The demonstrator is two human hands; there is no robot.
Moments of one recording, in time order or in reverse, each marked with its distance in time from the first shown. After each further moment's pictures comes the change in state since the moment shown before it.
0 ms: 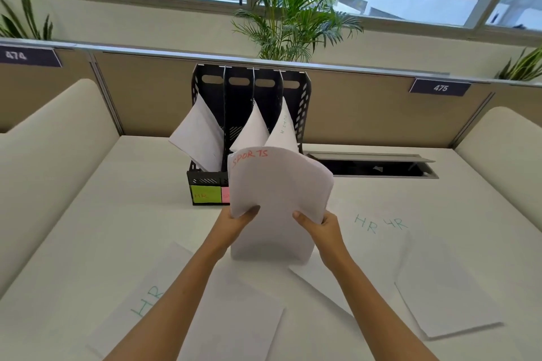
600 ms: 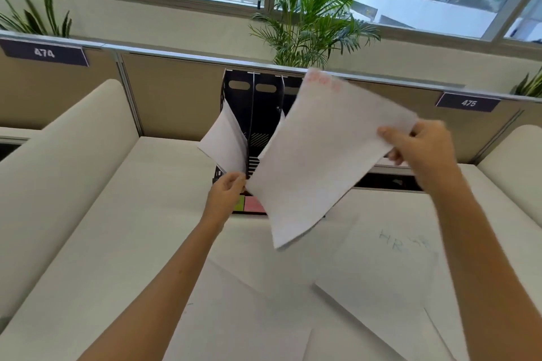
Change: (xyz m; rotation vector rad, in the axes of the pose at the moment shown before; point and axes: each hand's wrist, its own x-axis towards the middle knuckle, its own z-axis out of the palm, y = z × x) left_hand 0.044 0.038 -0.072 -0.003 0.217 0.101; right_hand 0.042 -0.197 -0.027 -0.422 0.235 -0.425
